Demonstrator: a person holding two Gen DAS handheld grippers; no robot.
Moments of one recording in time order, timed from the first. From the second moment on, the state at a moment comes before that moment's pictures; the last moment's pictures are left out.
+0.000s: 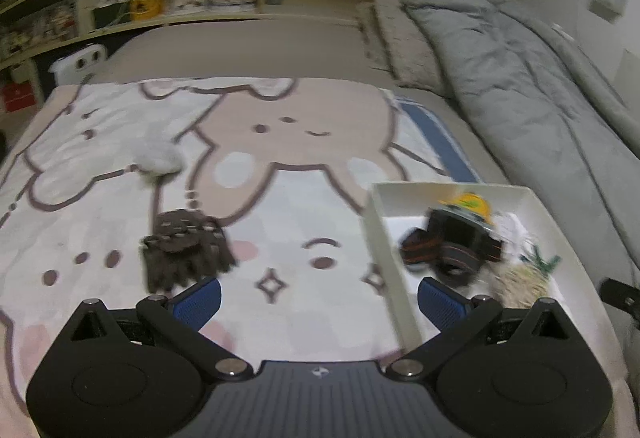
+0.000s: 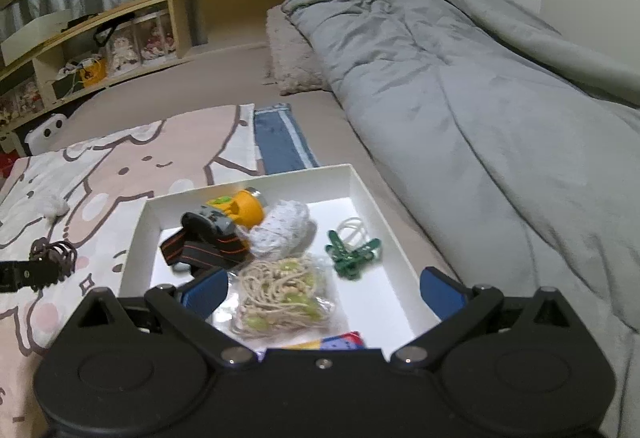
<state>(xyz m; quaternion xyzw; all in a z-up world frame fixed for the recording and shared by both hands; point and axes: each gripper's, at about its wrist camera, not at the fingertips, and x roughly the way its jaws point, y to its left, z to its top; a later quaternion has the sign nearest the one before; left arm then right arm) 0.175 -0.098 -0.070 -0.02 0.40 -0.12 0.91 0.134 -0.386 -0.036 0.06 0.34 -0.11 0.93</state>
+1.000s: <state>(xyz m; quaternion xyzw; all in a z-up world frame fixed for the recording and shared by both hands) 0.237 -0.041 -0.145 -0.08 0.33 0.06 0.94 0.223 -0.269 -0.040 0.04 0.28 0.05 0.96</state>
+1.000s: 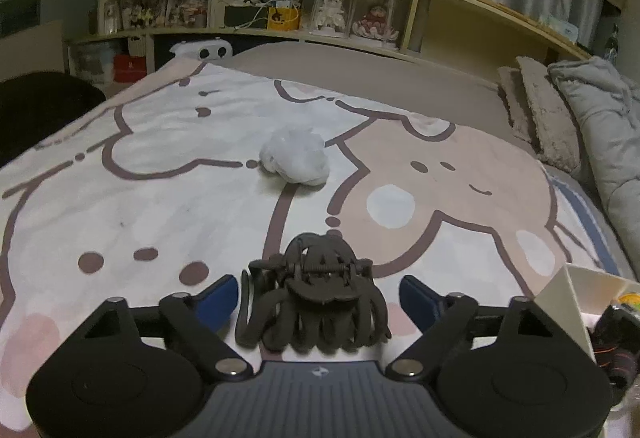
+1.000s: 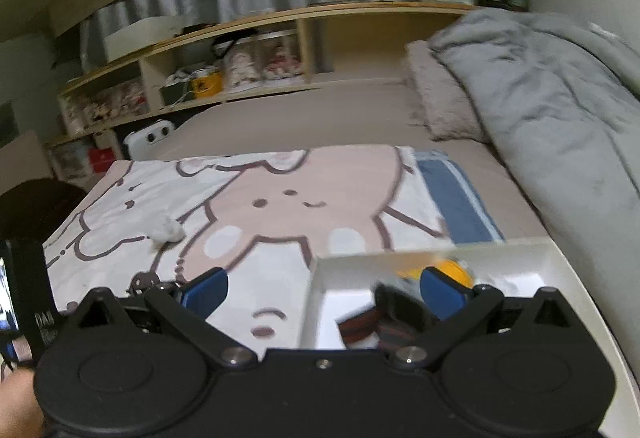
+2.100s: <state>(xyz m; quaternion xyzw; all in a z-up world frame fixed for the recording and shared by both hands) 0.237 0.008 -0.135 -0.15 0.24 0.19 0.94 0.410 -0.085 -0.067 -0.07 0.34 0.24 0.91</state>
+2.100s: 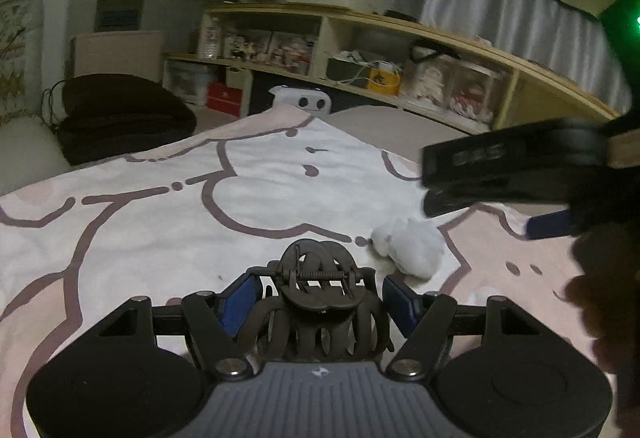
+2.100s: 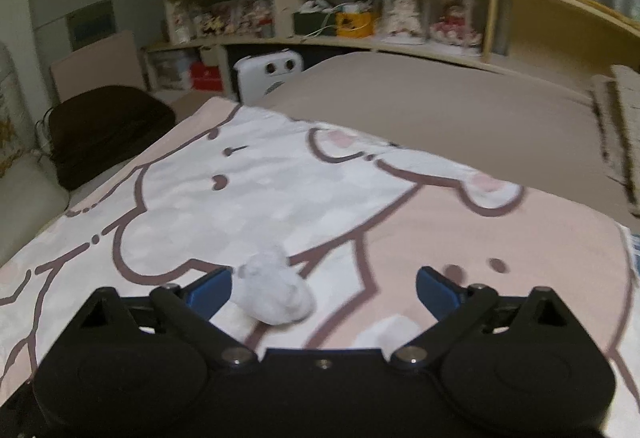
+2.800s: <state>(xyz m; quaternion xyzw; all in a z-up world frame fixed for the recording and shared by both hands) 0.241 0.025 -0.140 -0.19 0.26 0.20 0.93 0.423 -0.073 -0.094 -0.08 0.41 0.21 0.89</state>
